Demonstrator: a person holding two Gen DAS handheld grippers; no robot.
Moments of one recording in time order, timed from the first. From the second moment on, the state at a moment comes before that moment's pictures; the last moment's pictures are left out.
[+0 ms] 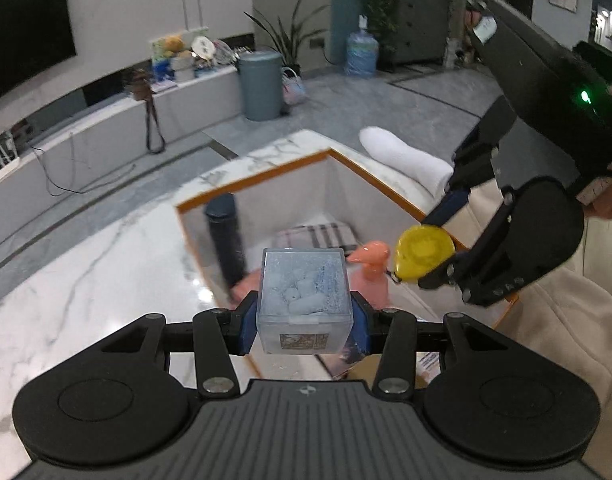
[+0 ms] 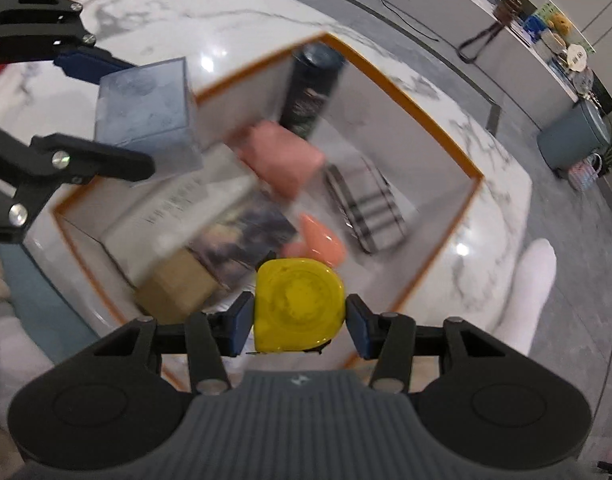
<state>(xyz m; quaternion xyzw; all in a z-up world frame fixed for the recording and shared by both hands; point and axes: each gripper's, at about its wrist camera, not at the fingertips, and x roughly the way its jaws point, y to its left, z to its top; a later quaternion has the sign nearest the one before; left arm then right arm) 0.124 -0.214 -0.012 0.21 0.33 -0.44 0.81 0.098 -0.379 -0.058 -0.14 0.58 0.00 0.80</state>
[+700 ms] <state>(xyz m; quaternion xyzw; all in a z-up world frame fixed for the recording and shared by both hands) 0.177 -0.265 -0.067 0.26 0.35 -0.46 0.77 0.188 -0.432 -0.119 -0.05 0.59 -0.01 0.81</state>
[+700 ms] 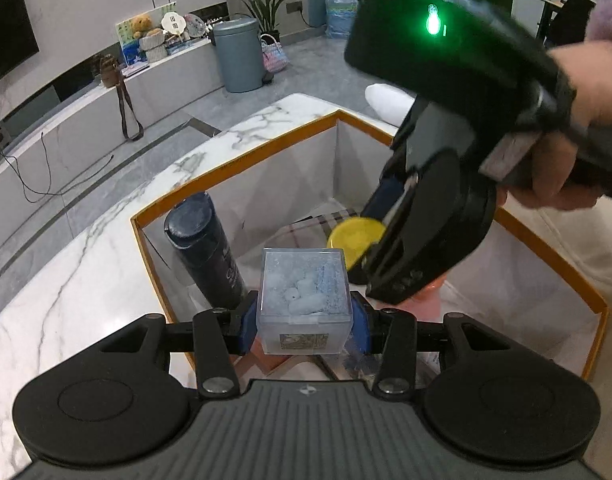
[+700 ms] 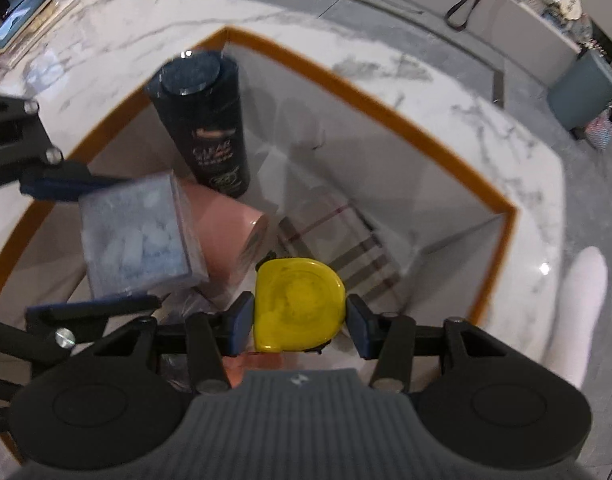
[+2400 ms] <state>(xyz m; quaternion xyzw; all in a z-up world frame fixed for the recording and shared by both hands) 0.197 -0.300 -0.066 0.19 0.40 -0.44 0.78 0.134 -0.474 -0.072 0.06 0.48 -0.09 0.87</state>
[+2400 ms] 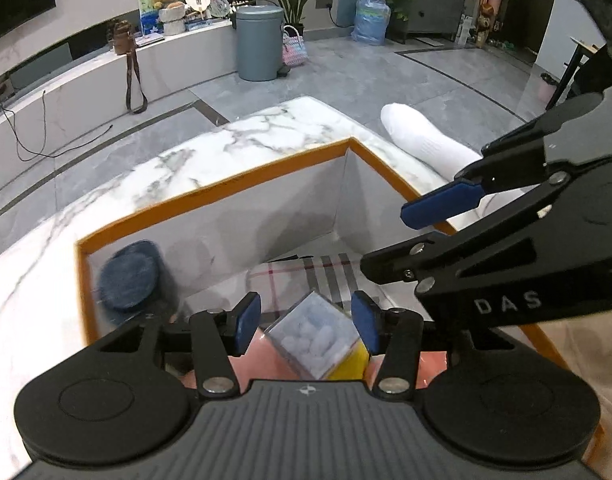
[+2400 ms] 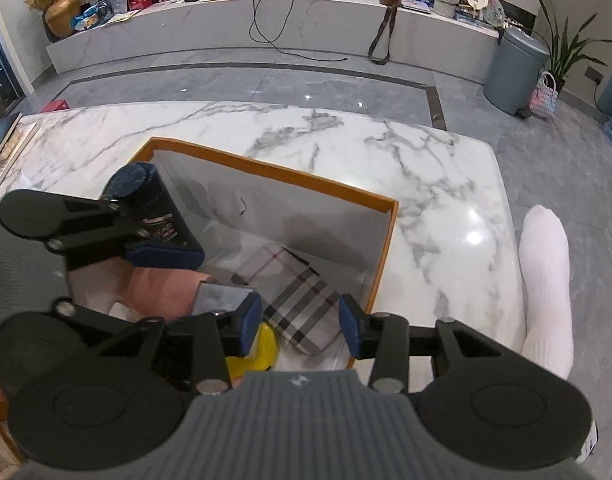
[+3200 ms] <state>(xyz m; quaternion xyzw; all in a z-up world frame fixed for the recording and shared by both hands) 0.060 -0.149 0.050 0.12 0.27 -0.32 0.90 -0.010 -0.357 -0.007 0.04 0.39 -0.08 0.92</state>
